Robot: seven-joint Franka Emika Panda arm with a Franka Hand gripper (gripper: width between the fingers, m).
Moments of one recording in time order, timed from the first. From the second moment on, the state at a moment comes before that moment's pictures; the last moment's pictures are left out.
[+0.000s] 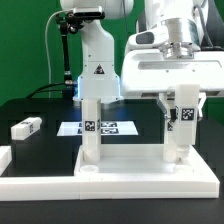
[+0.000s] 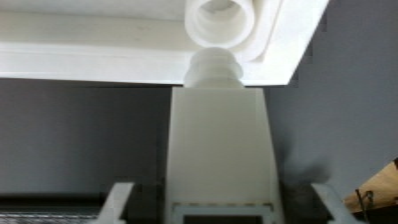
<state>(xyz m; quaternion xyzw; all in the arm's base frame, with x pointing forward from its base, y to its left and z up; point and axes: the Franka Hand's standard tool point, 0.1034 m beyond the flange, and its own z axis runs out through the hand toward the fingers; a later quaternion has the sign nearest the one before) 0.655 0.095 0.114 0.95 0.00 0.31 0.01</state>
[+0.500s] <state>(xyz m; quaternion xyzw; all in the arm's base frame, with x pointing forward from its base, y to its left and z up) 0.655 0.095 0.114 0.95 0.00 0.31 0.01</state>
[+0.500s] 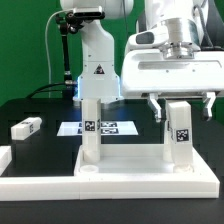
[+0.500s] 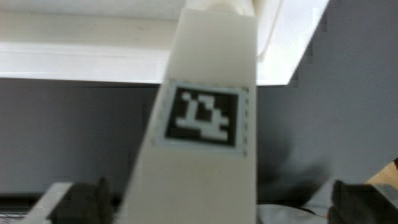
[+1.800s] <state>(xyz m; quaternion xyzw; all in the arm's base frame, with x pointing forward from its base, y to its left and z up) 0.653 0.082 0.124 0.96 0.00 0.29 0.00</state>
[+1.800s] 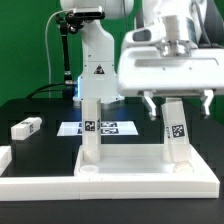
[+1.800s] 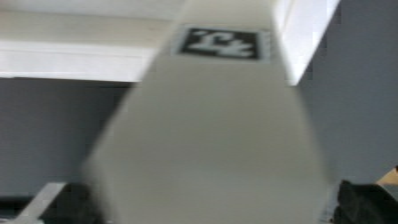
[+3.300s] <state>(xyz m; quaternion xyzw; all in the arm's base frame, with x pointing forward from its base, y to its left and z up) 0.624 0.085 0.130 0.99 -0.05 0.08 -0.06</state>
